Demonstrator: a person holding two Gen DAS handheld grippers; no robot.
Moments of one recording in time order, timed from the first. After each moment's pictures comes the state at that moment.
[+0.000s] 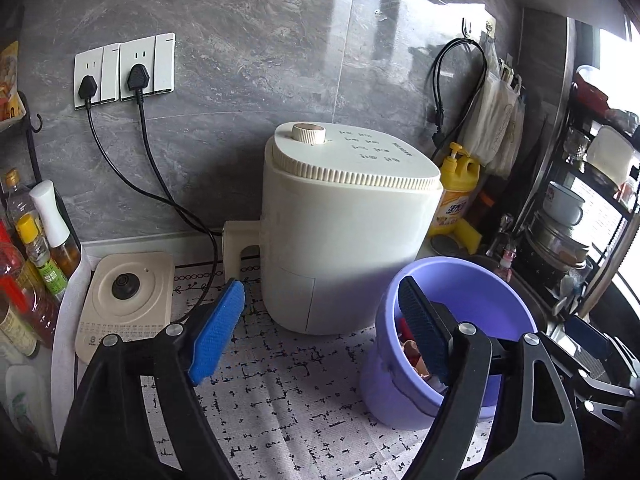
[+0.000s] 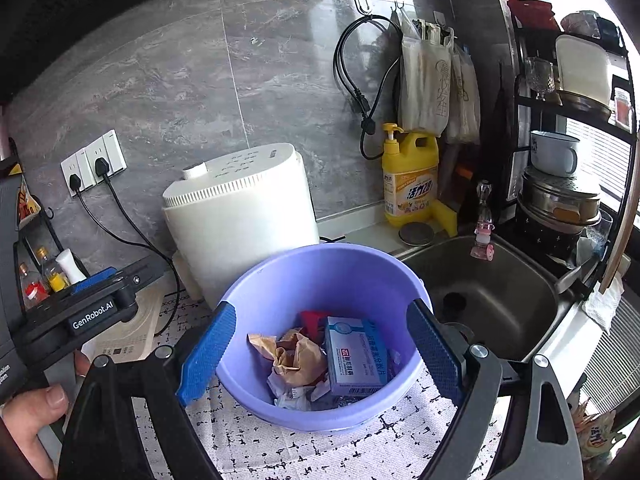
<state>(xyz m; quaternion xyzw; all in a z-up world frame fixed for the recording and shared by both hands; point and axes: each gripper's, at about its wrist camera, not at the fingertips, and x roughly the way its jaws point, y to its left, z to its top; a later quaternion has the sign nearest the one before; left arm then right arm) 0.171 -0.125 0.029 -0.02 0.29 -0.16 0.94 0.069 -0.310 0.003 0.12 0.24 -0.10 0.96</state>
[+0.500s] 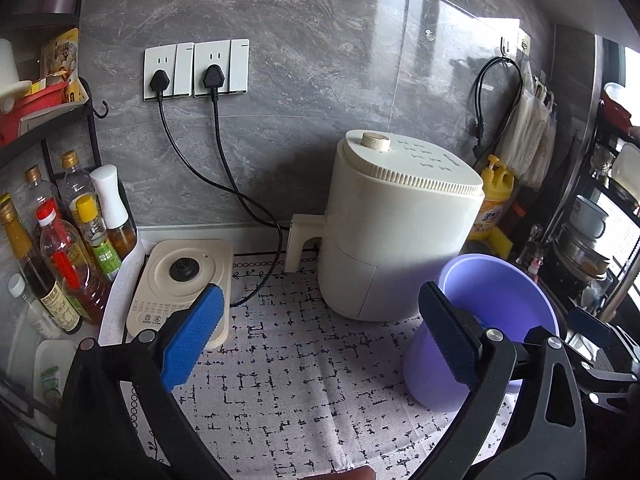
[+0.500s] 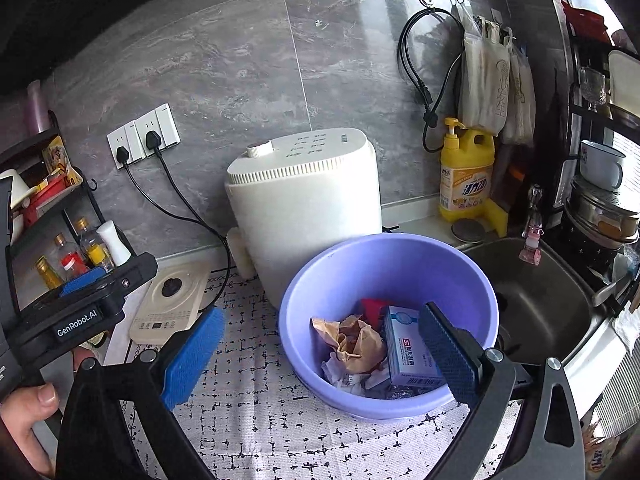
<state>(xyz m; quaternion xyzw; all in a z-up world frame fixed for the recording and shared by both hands) 0.141 -0.072 0.038 -0.03 0.28 -0.09 0.95 0.074 -0.272 0.012 0.10 0.26 -0.01 0.96</state>
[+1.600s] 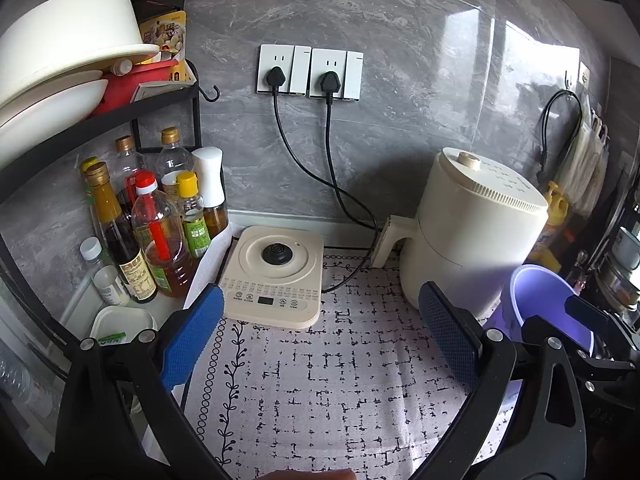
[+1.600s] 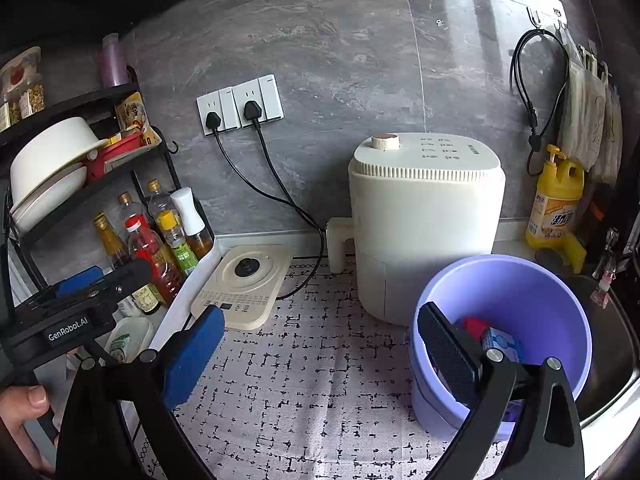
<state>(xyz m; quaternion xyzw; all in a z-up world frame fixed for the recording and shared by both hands) 0.103 0.011 0.044 -0.06 0.28 0.02 0.96 0.094 -0.198 0.020 0.05 0.27 0.12 0.96</state>
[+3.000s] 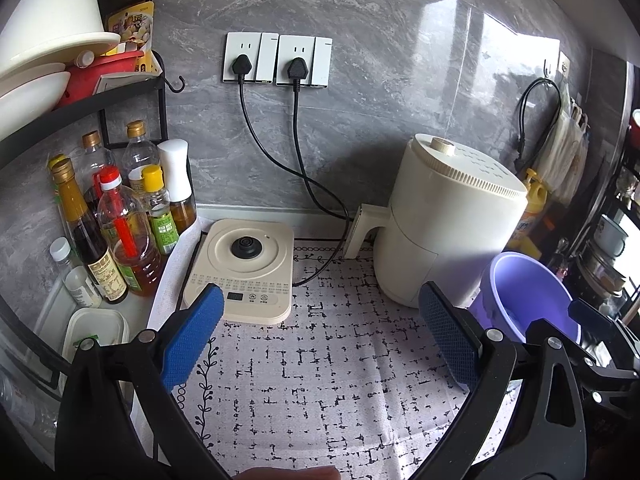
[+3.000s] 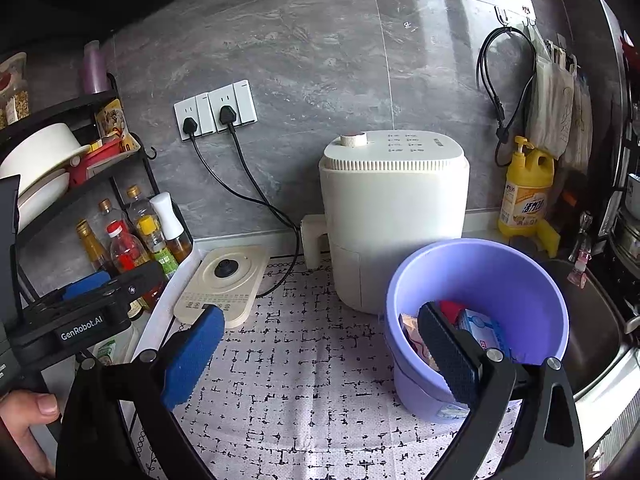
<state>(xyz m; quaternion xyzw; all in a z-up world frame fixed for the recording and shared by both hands) 0.114 -0.002 0.034 -0.06 0.29 -0.03 0.95 0.073 -0.206 0.017 0.06 0.26 0.06 0.96</state>
